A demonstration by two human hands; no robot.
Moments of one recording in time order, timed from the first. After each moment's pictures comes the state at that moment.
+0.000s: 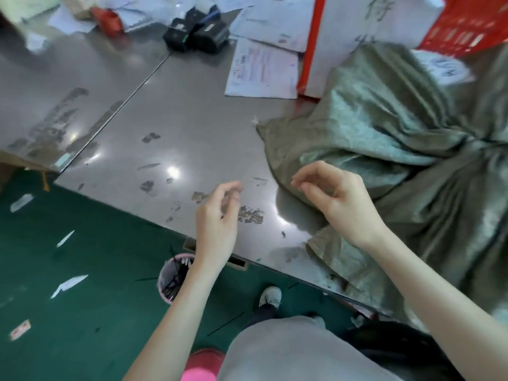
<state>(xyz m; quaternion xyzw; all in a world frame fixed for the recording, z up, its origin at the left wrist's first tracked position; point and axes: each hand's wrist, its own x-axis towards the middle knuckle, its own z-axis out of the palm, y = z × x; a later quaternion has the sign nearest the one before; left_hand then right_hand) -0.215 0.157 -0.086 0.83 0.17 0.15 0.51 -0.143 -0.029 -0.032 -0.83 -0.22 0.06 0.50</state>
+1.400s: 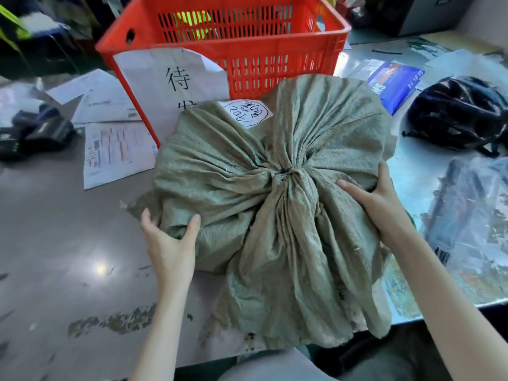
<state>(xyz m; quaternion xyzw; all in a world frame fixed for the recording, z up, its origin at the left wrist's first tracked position) -0.087 0.035 -0.083 0.83 0.19 0.11 0.51 -0.099 -0.291 -0.058 -0.76 0.19 -0.08 0.62</state>
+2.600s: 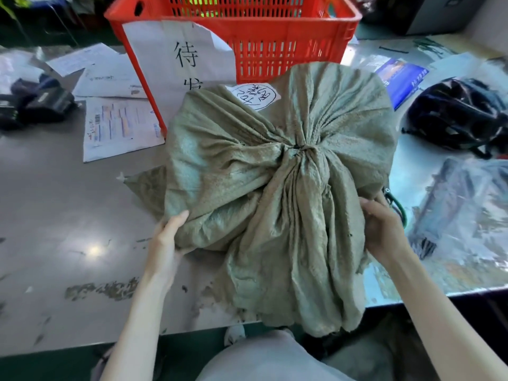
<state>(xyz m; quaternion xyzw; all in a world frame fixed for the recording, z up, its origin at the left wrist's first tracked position) -0.114 0.064 -0.104 0.59 0.20 -0.08 0.78 -0.151 -0.291 -0.087 -0.57 0.17 -0.03 0.80</state>
